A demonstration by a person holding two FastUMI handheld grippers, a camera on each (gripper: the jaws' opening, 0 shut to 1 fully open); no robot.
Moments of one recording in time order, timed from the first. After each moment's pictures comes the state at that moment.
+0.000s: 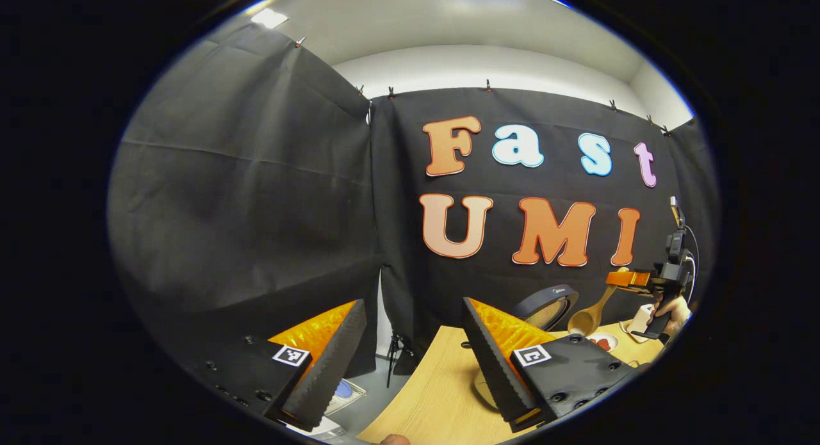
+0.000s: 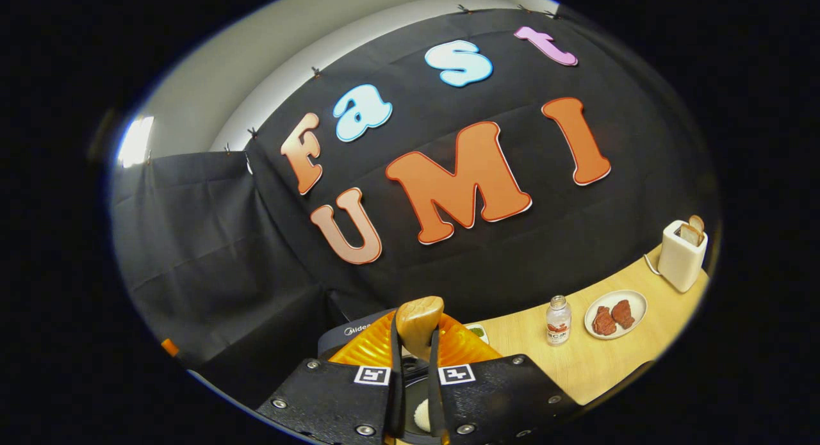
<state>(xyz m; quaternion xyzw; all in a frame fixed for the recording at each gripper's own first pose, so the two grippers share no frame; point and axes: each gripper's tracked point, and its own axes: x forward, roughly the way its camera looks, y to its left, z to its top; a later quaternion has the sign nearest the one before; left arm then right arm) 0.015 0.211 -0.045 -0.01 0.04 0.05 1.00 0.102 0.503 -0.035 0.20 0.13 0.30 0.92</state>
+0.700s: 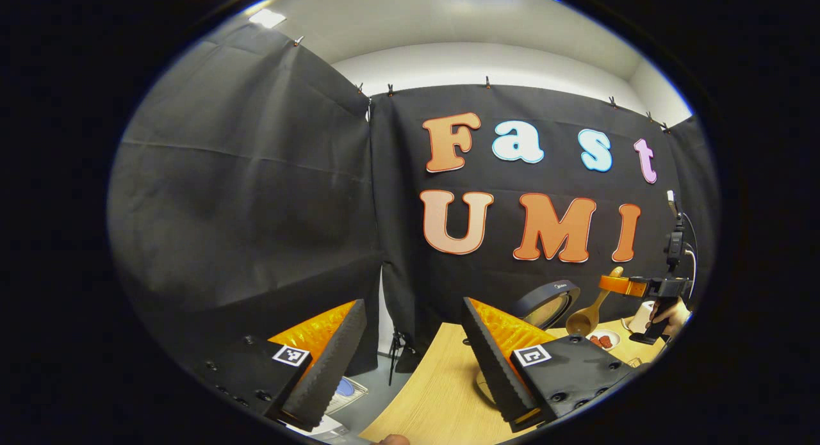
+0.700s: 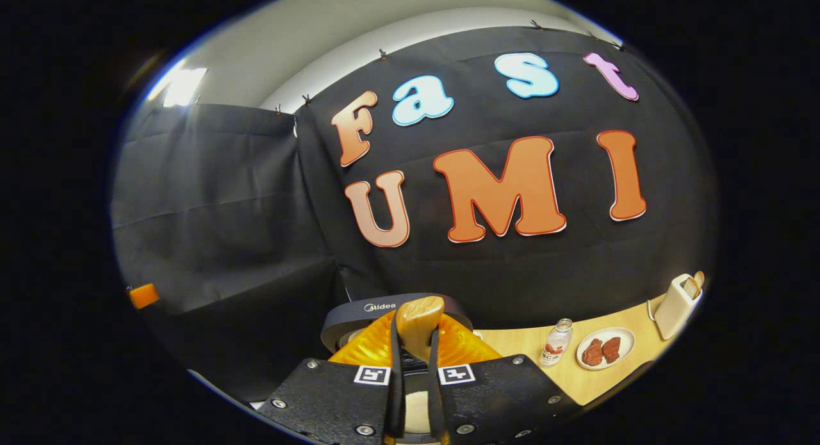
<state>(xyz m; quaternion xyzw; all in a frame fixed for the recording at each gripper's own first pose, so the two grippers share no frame) 0.015 0.210 -0.049 -0.01 0.04 0.05 1.00 0.077 0.523 -0.036 0.09 0.08 0.37 0.92</state>
